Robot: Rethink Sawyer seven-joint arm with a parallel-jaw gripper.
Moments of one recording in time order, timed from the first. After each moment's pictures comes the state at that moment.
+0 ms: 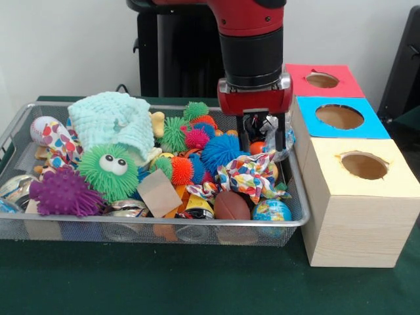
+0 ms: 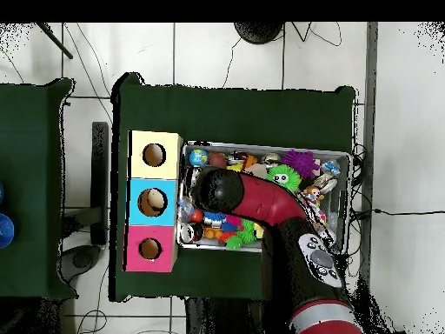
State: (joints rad) arm -0.33 -0.63 0.17 1.73 0.09 0.43 1.58
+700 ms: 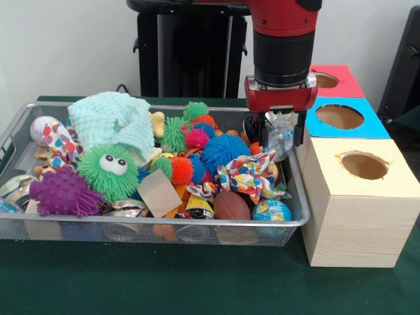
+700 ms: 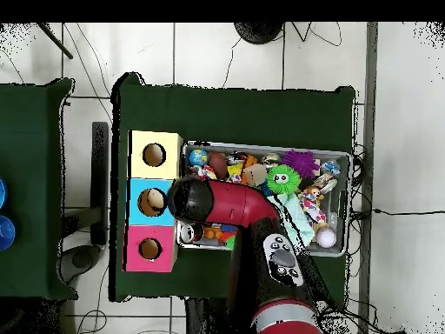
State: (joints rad) arm -0.19 -0.62 0.09 1.73 0.04 0.43 1.58
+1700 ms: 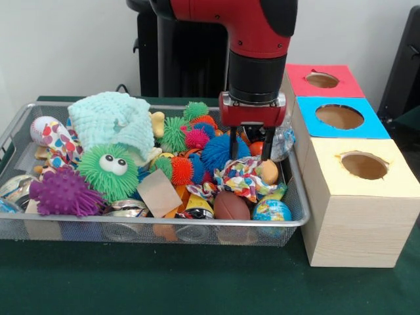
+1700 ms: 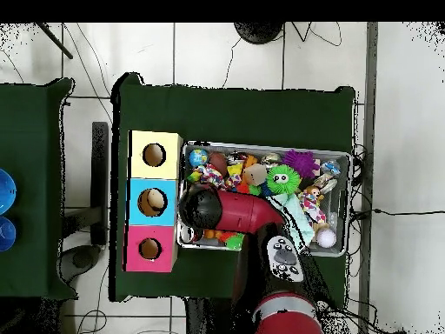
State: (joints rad) arm -0.18 -0.55 0.00 1.73 -0.01 0.31 1.58
